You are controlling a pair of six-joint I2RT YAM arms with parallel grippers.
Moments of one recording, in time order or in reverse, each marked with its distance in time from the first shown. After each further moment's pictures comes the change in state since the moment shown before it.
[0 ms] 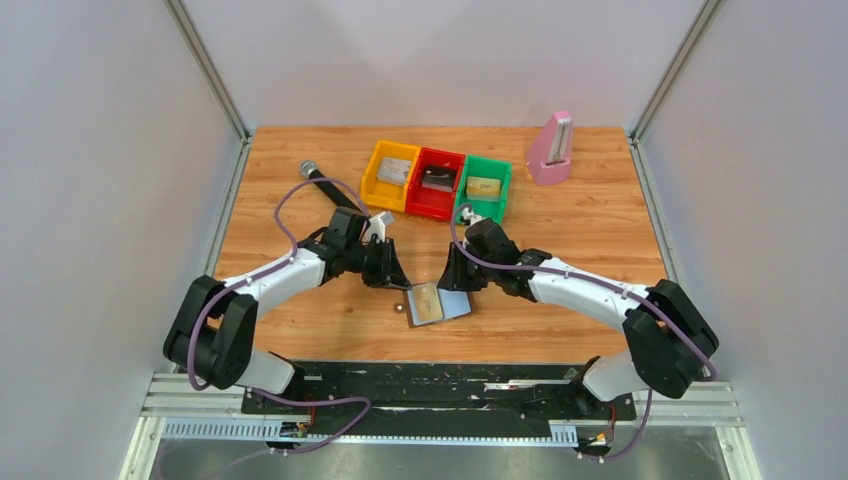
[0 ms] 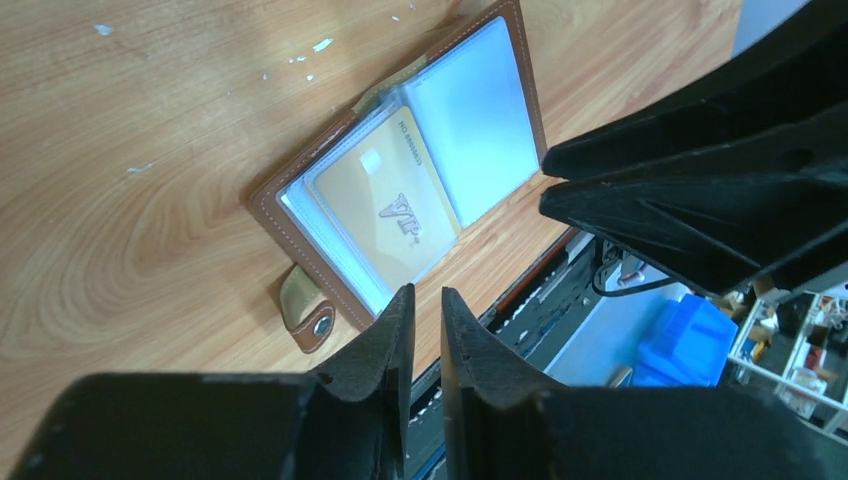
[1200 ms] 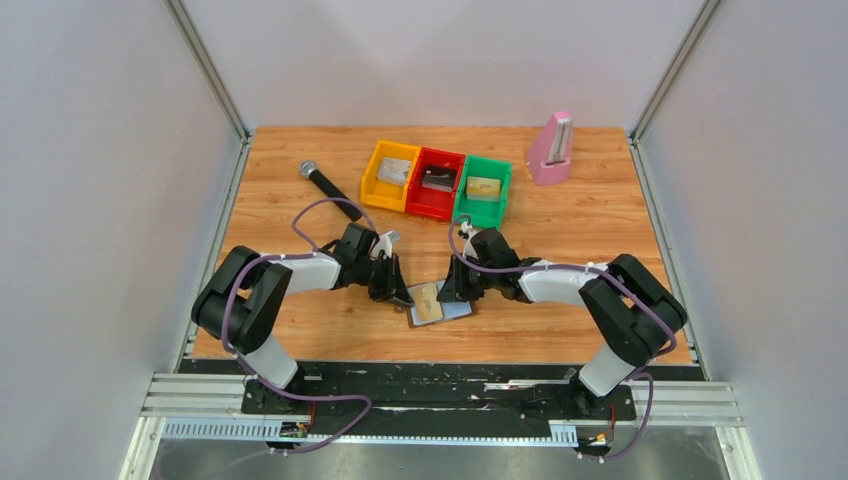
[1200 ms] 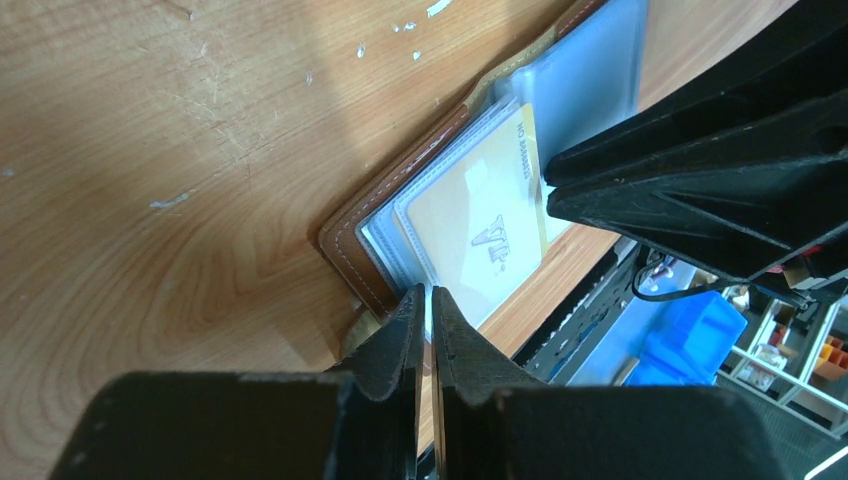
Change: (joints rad) left arm -0.021 0.215 -0.084 0.206 0.035 -0.026; right arm -0.093 0.190 -0.141 0.315 -0.269 -0.010
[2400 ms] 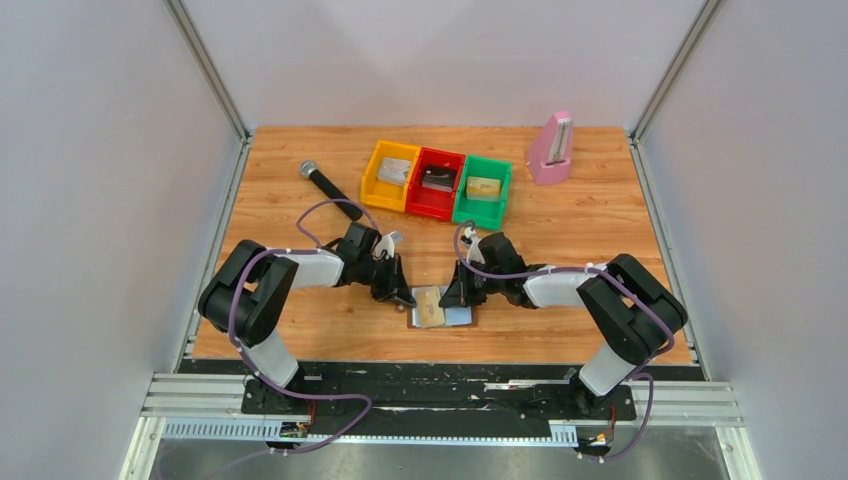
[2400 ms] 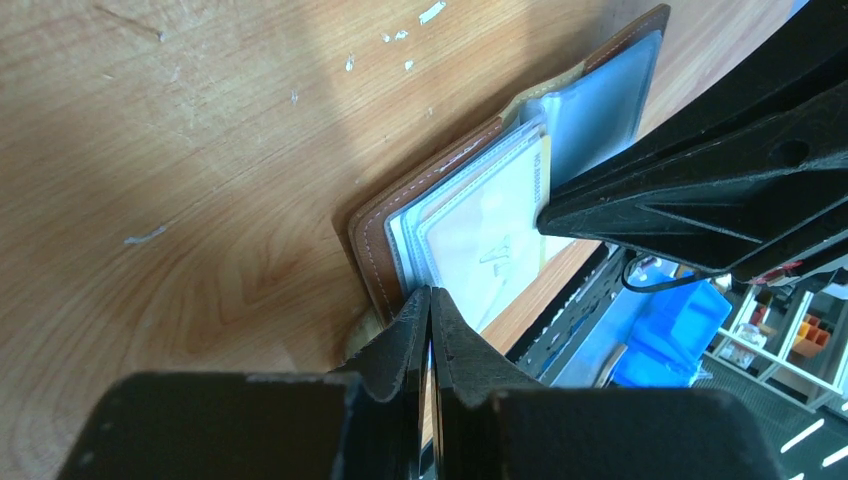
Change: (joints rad) left arm 0.001 0.050 0.023 -0.002 0.035 0.007; right arm -0.030 0.013 -0.076 0.124 -0.118 -0.005
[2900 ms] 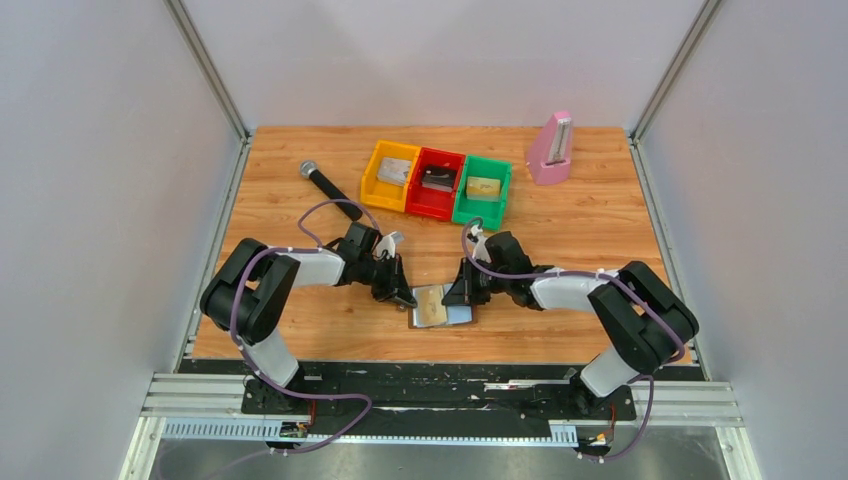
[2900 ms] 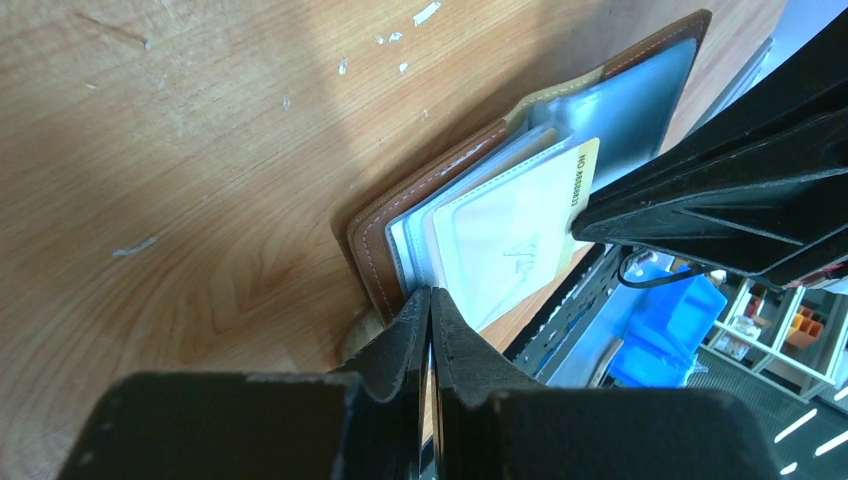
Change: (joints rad) left arm 0.000 0.015 0.006 0.004 0.018 0.001; right arm -0.024 -0.057 -0.026 -0.008 -0.021 0.035
